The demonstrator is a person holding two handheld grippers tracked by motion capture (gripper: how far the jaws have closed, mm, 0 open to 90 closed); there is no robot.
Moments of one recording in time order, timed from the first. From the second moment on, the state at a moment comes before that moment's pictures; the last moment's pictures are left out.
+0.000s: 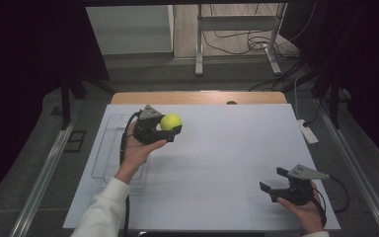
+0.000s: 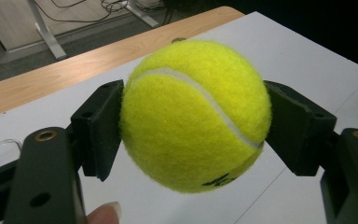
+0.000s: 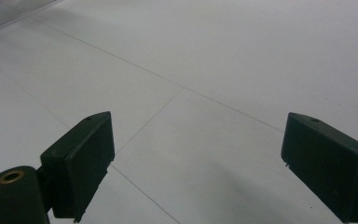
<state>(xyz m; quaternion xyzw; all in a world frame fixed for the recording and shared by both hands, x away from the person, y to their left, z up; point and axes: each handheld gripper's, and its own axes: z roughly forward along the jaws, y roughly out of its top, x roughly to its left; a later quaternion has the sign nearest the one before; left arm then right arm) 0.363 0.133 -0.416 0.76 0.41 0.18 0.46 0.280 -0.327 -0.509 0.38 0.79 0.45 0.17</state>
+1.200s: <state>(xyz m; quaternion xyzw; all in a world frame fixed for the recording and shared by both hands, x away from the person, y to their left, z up) 0.377 0.175 -0.414 0.74 0.46 0.21 0.44 0.280 -0.328 -0.509 0.38 0.79 0.45 0.17</state>
